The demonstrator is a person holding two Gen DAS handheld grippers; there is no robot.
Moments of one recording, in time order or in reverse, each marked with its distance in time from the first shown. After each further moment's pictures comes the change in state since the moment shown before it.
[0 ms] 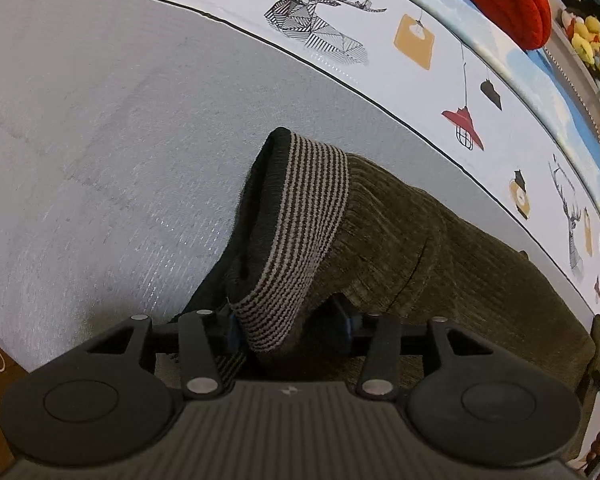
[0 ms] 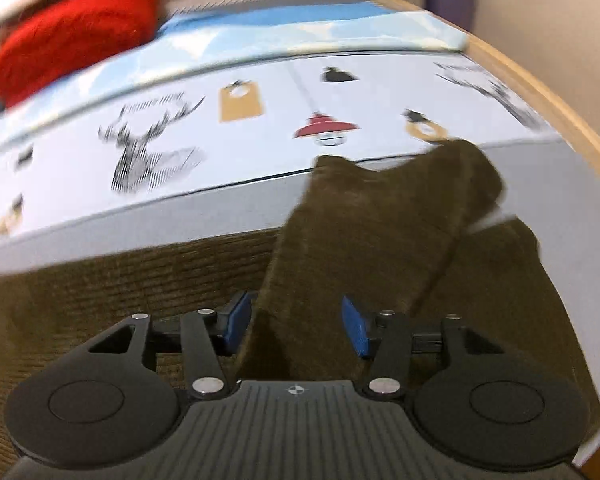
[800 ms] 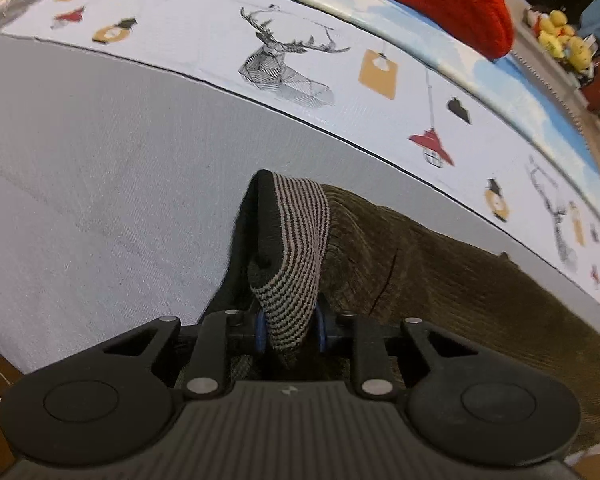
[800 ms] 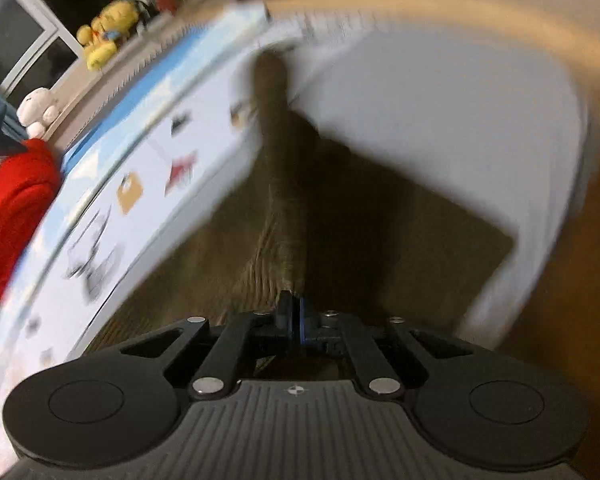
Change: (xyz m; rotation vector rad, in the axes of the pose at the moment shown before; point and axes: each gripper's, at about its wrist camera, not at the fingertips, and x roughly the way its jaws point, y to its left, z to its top) left arm -0.038 -0.007 -0.013 0.092 -0.131 -0.013; right arm -0.093 -0.171 -0.116 0.774 0.048 0.133
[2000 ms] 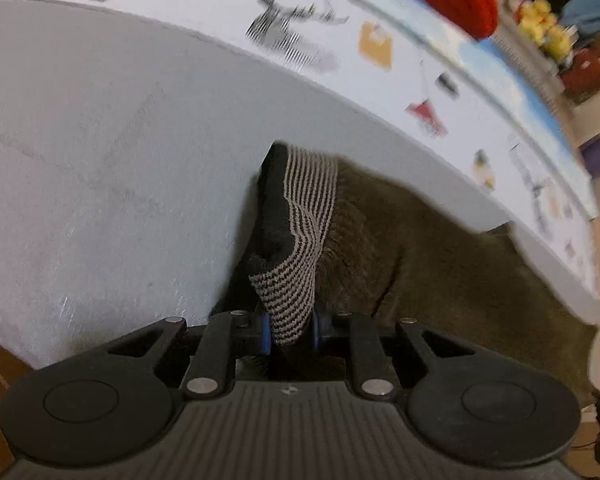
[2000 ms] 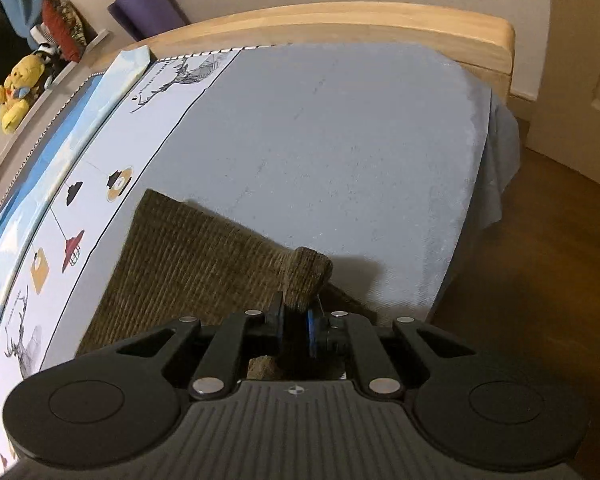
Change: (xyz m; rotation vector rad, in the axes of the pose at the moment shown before) left arm 0.000 0.047 -0.007 0.007 0.061 -0.129; right arm 0.008 -0.047 0.054 0.111 -0.200 -0.182
